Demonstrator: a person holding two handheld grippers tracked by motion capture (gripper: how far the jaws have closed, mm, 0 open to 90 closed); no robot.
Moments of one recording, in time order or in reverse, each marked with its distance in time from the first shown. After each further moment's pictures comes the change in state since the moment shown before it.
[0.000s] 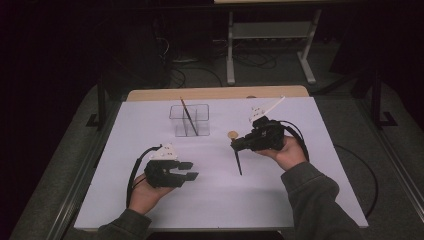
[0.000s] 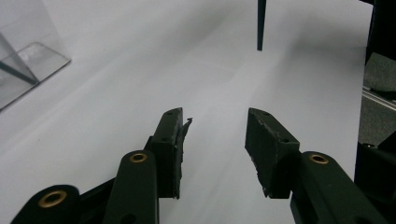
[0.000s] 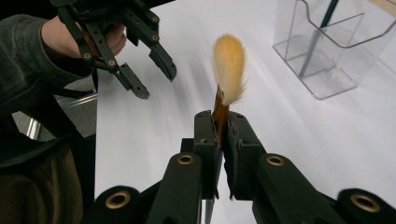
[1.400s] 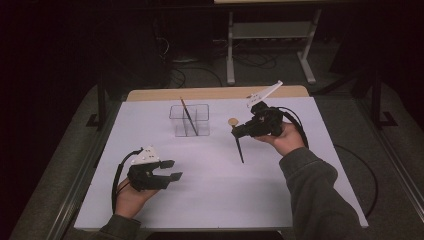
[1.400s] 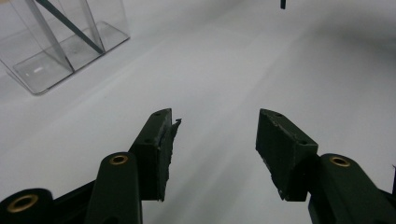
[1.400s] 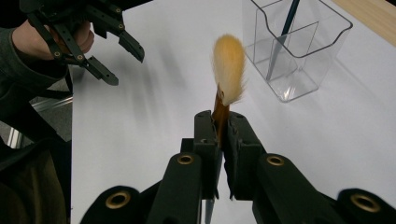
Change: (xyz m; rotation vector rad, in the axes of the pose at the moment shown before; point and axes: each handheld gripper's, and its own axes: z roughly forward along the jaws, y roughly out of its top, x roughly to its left) left arm 0.015 -0.029 -0.027 -0.030 0.119 -0.044; right arm -0.024 0.022 -0.005 0.042 -0.056 0.019
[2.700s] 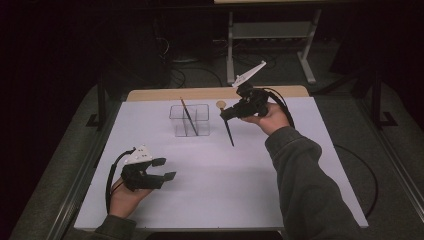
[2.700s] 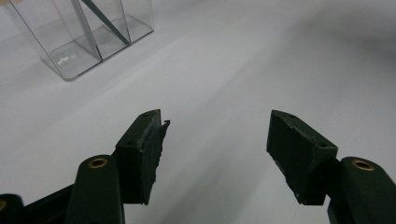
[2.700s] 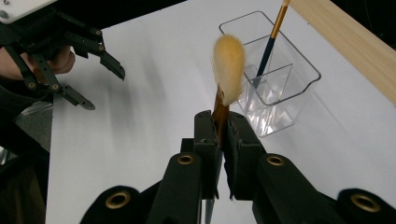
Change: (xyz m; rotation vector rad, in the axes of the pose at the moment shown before) left arm 0.012 -0.009 -0.009 0.001 0.041 -0.015; right arm -0.026 0.051 0.014 0.013 -0.017 -0.034
